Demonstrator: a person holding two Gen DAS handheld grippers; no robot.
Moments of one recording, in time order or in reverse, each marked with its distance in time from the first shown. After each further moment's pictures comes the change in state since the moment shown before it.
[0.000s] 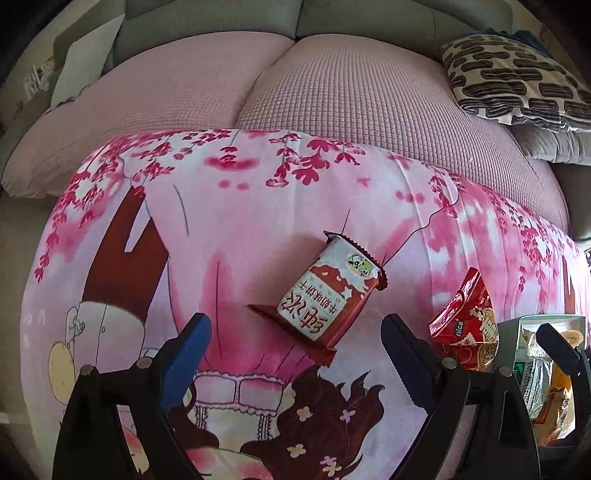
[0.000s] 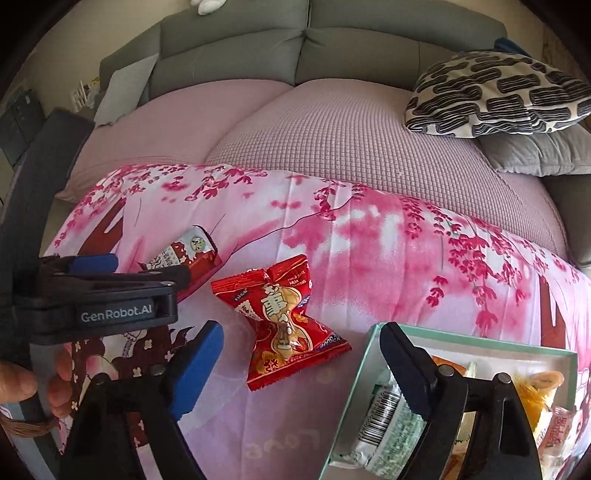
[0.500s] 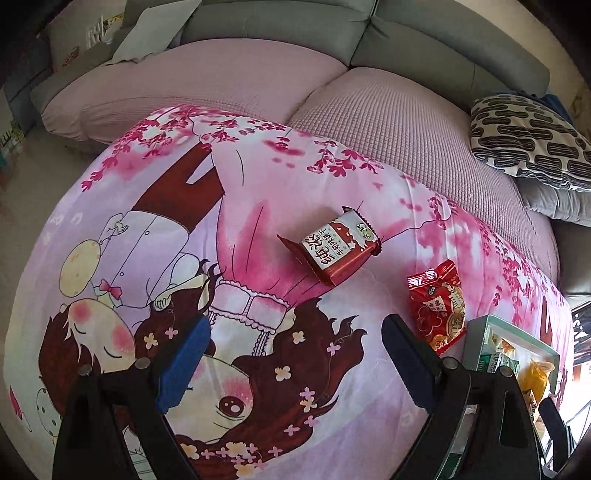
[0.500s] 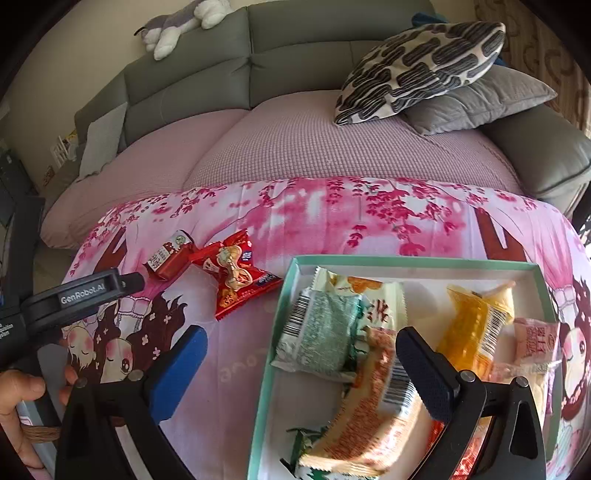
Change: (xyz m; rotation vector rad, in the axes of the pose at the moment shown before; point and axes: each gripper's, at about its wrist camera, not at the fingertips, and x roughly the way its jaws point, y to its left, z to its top) left arm -0.052 0.009 -0.051 -0.256 -0.078 0.003; right arm -0.073 -0.046 -0.052 0.187 -0.074 0.014
